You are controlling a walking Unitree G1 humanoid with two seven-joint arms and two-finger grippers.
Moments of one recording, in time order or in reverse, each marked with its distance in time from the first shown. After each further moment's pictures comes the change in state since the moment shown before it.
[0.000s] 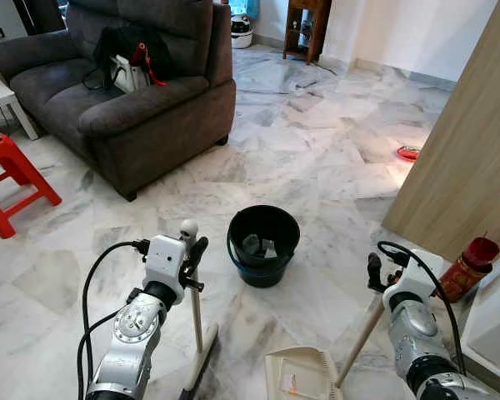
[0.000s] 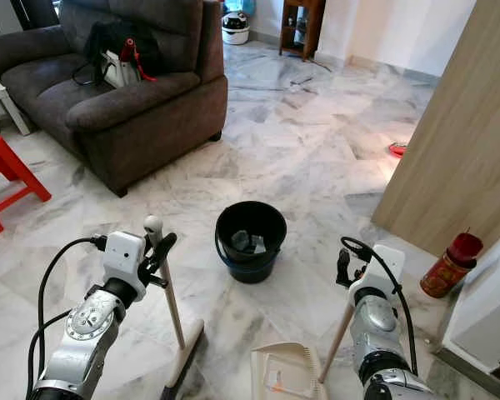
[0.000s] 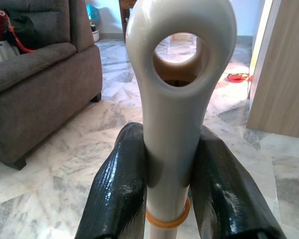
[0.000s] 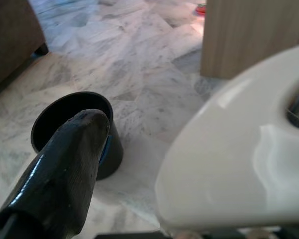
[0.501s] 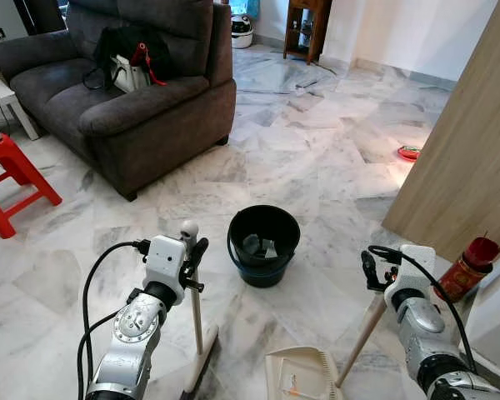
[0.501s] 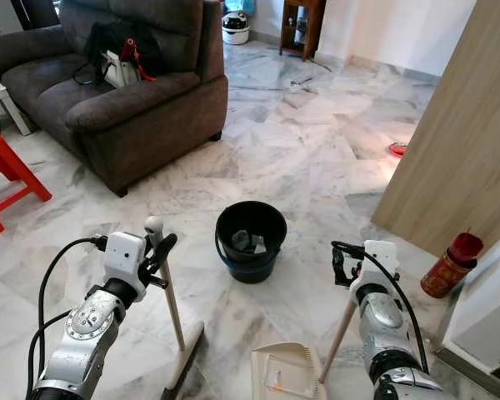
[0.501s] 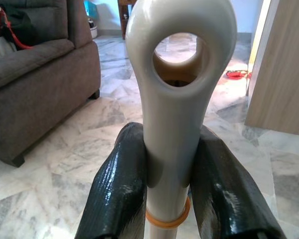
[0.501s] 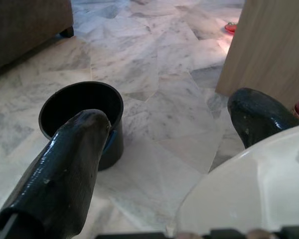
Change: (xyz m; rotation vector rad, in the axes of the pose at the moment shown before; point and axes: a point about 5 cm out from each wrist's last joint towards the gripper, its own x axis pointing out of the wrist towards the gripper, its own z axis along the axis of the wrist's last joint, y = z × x) left arm 0.000 0.000 -0.001 -0.003 0.014 -0.008; right arm 0.001 -0.002 0.007 -0.179 -0.011 0.129
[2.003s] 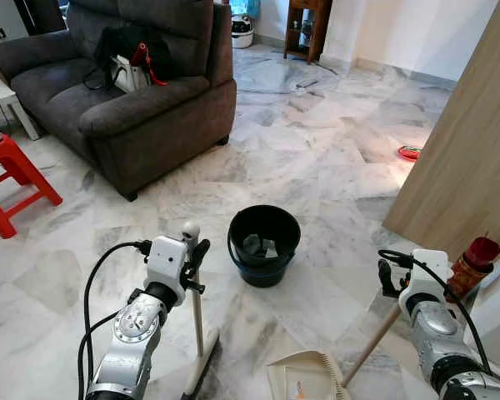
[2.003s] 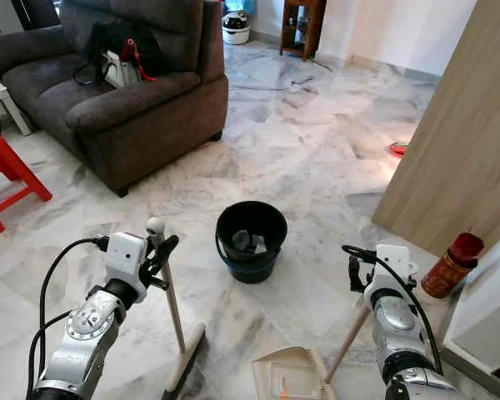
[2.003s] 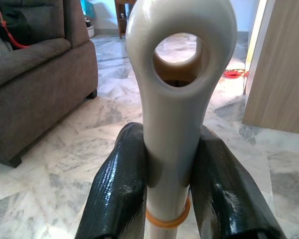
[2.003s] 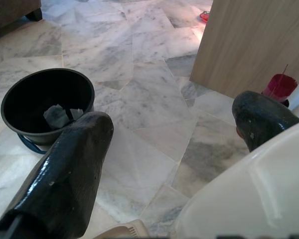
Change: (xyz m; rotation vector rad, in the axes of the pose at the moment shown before) left arm 0.000 -0.001 0.000 -0.001 0.002 -0.014; right arm -0.004 -0.023 -0.006 -0.030 0.070 -0.130
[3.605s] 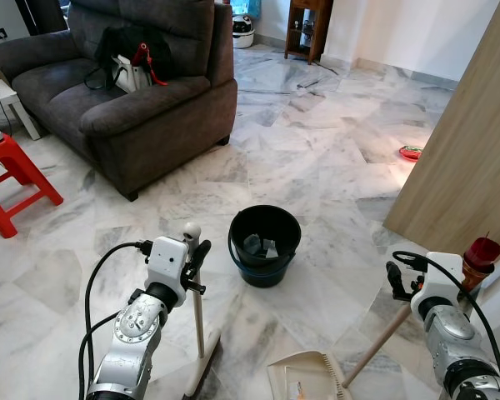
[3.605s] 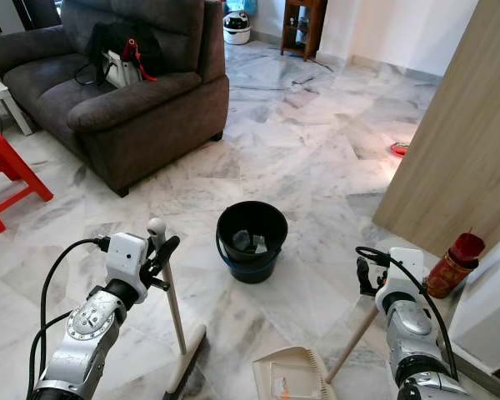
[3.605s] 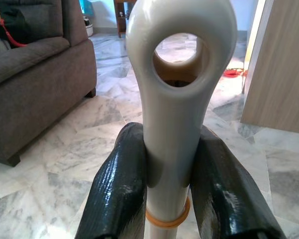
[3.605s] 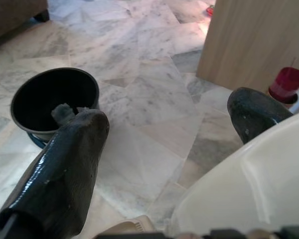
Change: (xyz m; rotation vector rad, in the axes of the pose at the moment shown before) left arm 0.000 -0.001 -0.001 -0.004 0.005 -0.006; right arm -0.003 -0.017 -0.001 0.044 -0.004 0.061
